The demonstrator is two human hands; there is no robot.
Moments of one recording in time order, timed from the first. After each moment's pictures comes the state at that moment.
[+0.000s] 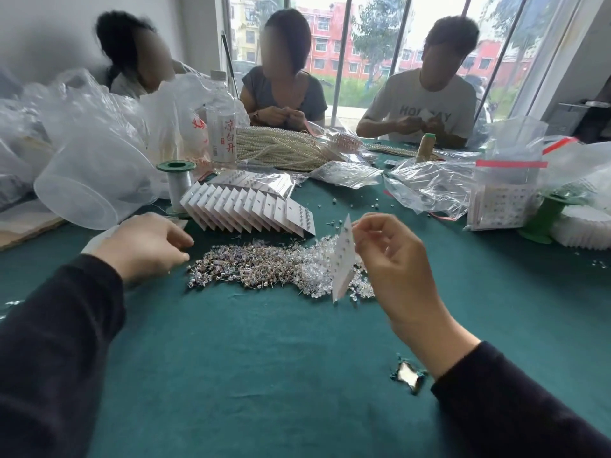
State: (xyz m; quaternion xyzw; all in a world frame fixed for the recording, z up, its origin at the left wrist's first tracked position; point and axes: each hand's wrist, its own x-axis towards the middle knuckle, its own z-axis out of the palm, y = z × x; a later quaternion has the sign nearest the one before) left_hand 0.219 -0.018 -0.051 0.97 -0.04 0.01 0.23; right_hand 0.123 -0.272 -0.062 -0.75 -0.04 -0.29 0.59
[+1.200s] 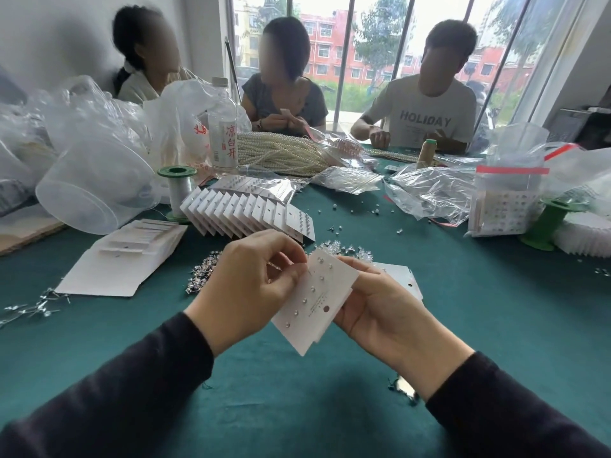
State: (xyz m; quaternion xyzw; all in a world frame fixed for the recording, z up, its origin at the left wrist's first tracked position) left_hand 0.151 -0.109 -0.058 0.83 -0.30 0.16 0.44; right_hand 0.118 -0.264 -0.068 -0.47 0.02 0.08 0.88
